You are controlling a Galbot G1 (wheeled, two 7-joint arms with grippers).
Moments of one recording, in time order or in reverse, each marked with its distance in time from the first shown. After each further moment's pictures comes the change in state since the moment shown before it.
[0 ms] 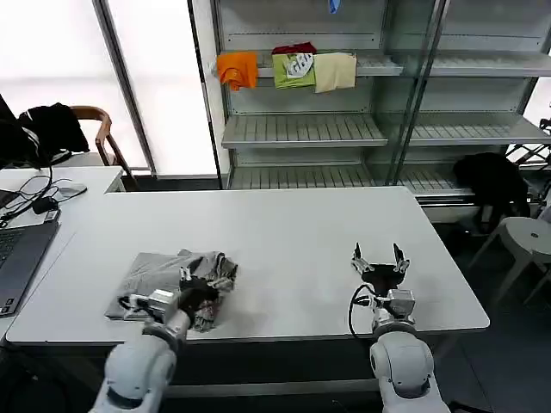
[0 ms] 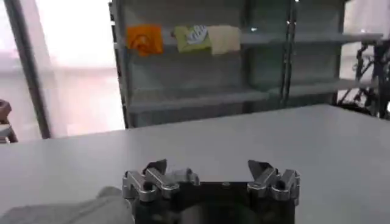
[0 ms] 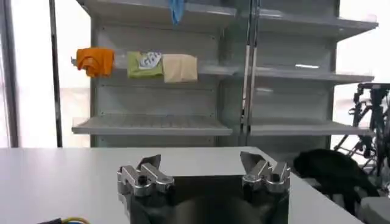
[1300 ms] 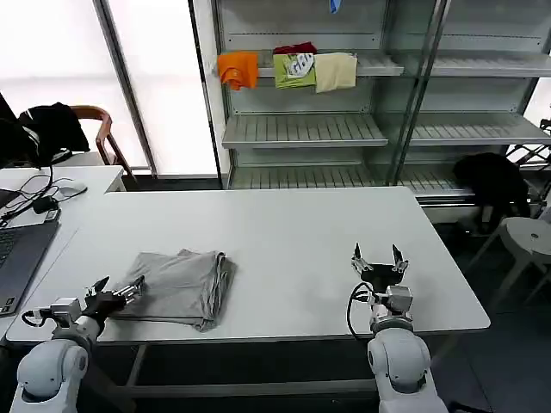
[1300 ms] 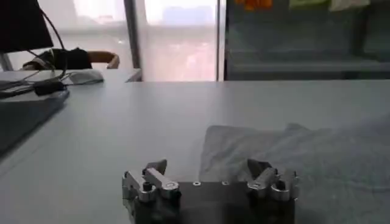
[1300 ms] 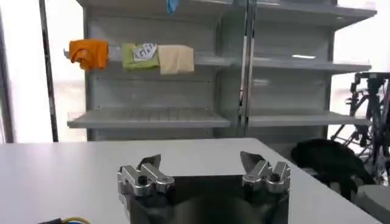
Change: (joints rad) left arm 0.015 0.155 -0.300 0.302 -0.131 -0.047 0.044; right arm 0.014 0.025 0.018 -0.031 0.006 -0.026 0.004
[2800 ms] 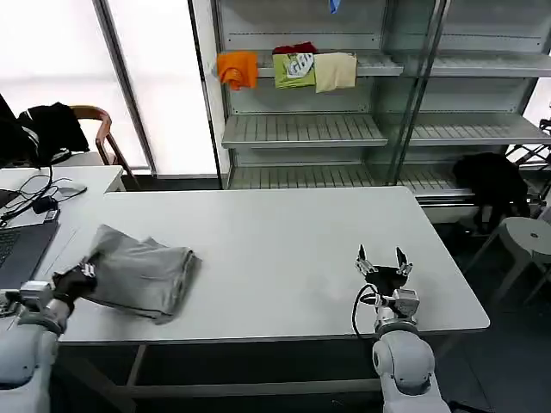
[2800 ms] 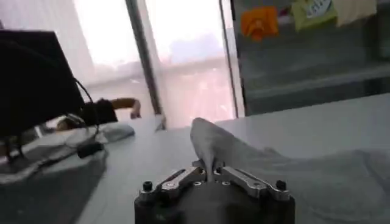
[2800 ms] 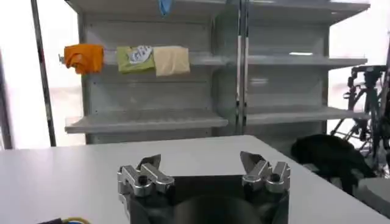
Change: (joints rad) left arm -0.059 0.080 -0.107 -0.016 0.166 -0.073 0.082; right arm -0.006 -0.003 0.023 -0.022 0.038 0.049 -0.016
